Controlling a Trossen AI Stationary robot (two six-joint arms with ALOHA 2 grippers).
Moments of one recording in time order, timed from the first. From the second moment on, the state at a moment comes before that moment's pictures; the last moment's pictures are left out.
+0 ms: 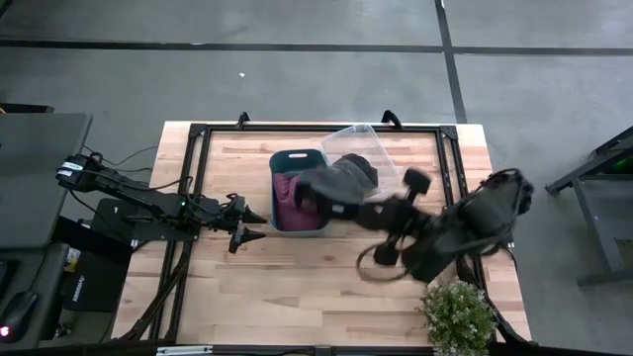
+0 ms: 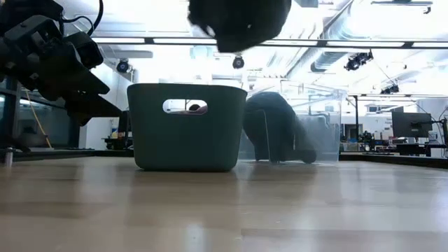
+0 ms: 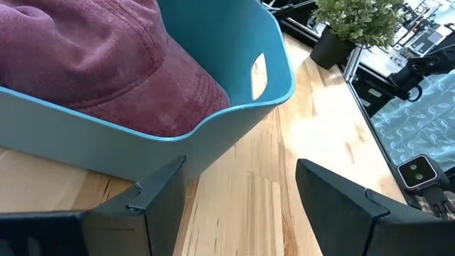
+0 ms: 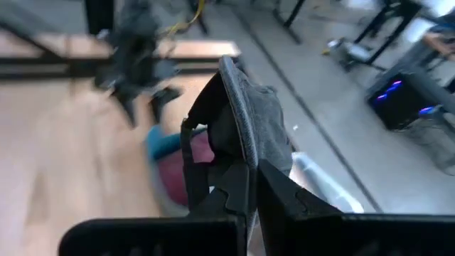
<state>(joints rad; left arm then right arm) -0.23 0.79 0.08 0.39 -0.13 -0.53 0.60 1.78 2.35 -1.57 0.95 0.57</state>
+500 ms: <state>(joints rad) -0.23 0.79 0.08 0.39 -0.13 -0.53 0.29 1.67 2.35 -1.57 0.88 0.45</state>
